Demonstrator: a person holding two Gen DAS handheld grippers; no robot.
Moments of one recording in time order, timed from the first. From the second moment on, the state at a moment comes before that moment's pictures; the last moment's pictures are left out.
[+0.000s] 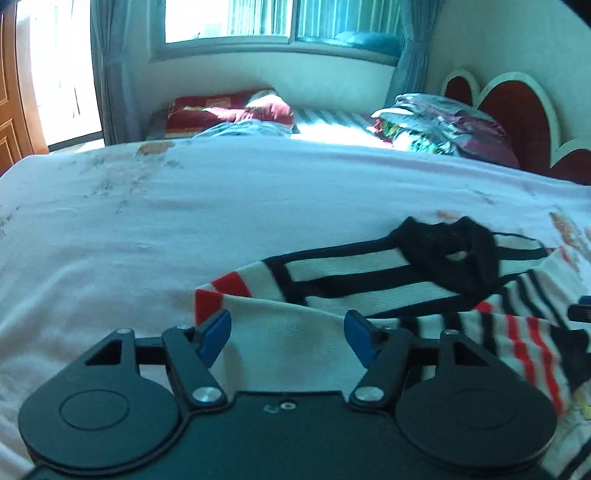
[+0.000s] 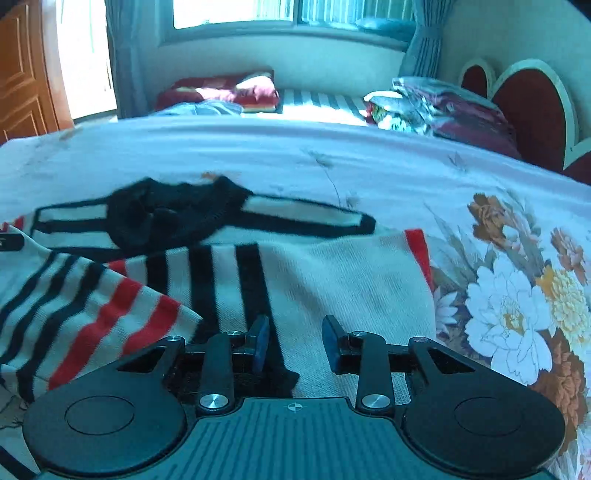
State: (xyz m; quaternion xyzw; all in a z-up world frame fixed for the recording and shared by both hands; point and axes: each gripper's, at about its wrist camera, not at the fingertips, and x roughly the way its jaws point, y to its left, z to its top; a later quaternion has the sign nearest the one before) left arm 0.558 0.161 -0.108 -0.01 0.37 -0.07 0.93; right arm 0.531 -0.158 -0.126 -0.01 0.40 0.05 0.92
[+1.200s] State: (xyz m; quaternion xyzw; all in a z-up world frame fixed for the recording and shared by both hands) left arm 0.461 0.130 -0.142 0.06 0.39 -0.06 0.92; right arm 0.477 -0.166 -0.143 0.00 0.43 0.07 0.90
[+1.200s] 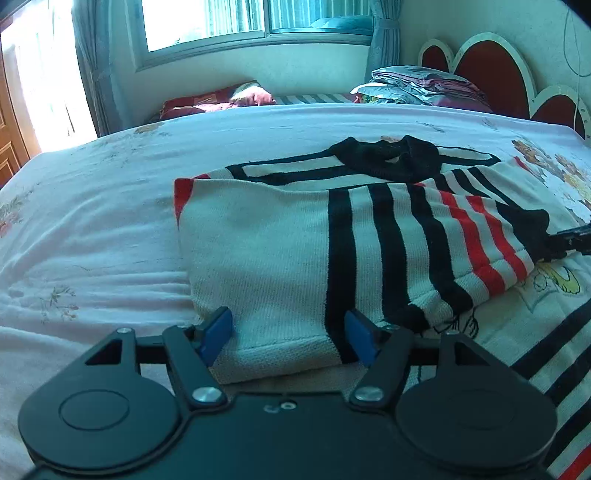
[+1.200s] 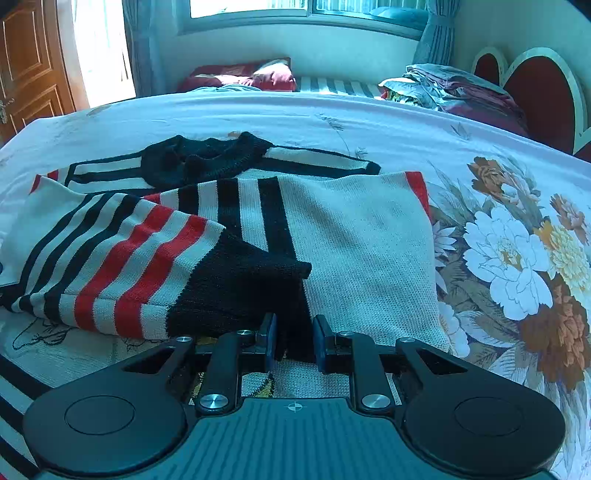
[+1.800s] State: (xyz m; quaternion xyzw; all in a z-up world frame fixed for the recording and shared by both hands) left arm 0.379 0.098 -0.115 0.08 0.39 0.01 0.92; right arm 0.386 -0.244 -0.104 0.09 0.39 0.10 0.91
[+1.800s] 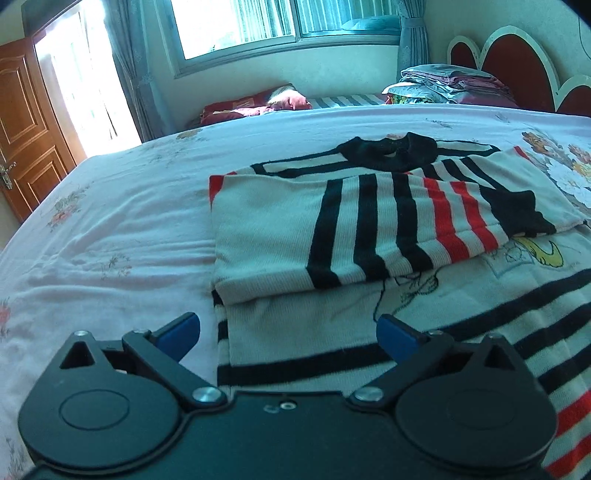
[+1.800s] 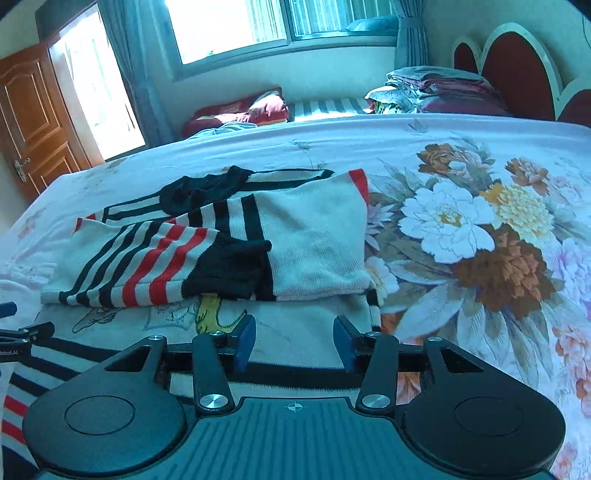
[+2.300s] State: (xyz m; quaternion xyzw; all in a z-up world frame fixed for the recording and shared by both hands) left arm 0.235 0.166 -0.131 -0.13 0.43 -0.02 0.89; right arm 0.248 -0.305 -0.147 0.20 0.46 0.16 0.85
